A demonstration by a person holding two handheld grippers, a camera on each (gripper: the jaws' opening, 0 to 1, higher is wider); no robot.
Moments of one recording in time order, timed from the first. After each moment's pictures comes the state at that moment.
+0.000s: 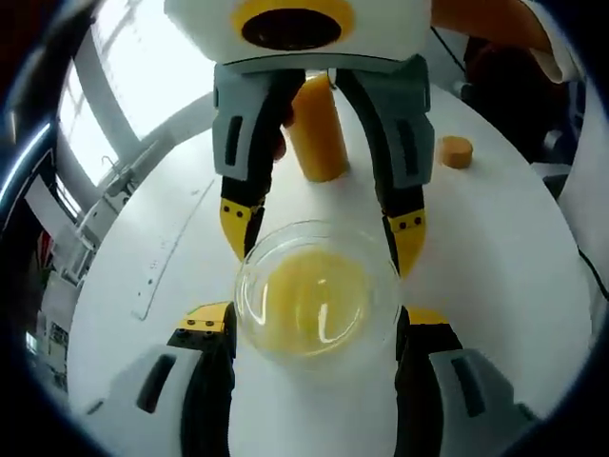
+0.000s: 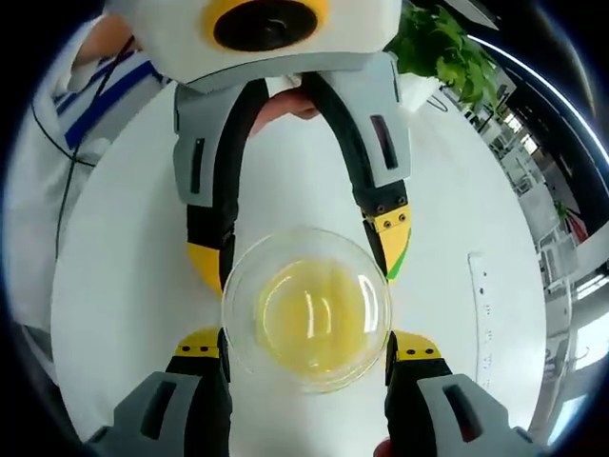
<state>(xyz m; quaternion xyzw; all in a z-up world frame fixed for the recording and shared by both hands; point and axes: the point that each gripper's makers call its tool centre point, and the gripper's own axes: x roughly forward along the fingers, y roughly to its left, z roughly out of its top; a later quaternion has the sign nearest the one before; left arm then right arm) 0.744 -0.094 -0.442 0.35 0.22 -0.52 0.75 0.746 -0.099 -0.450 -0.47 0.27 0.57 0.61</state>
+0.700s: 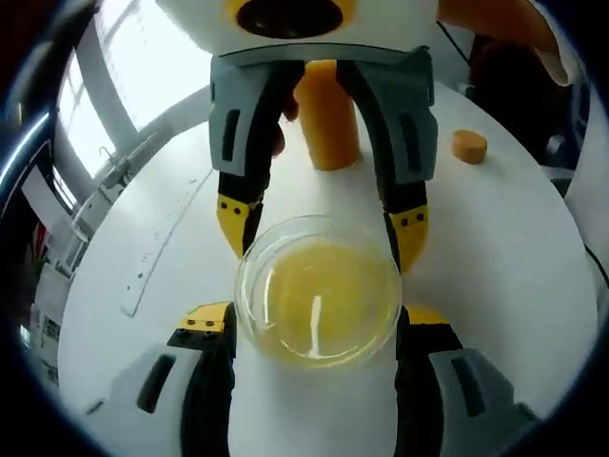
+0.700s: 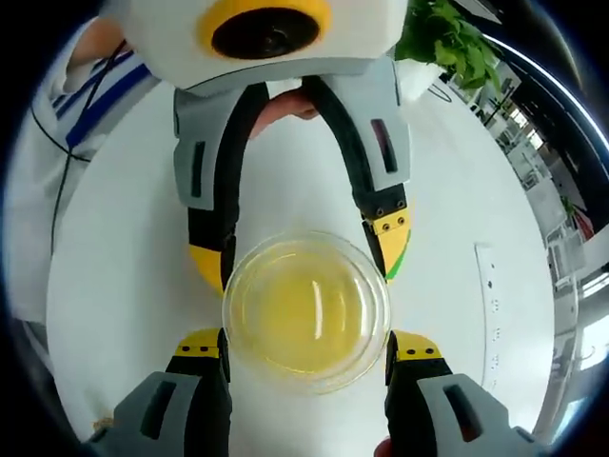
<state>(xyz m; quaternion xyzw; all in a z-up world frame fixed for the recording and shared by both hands) 0.765 -0.092 -0.461 0.33 0.23 -0.53 0.75 0.757 -0.099 -0.466 -0.47 0.29 0.58 0.60</state>
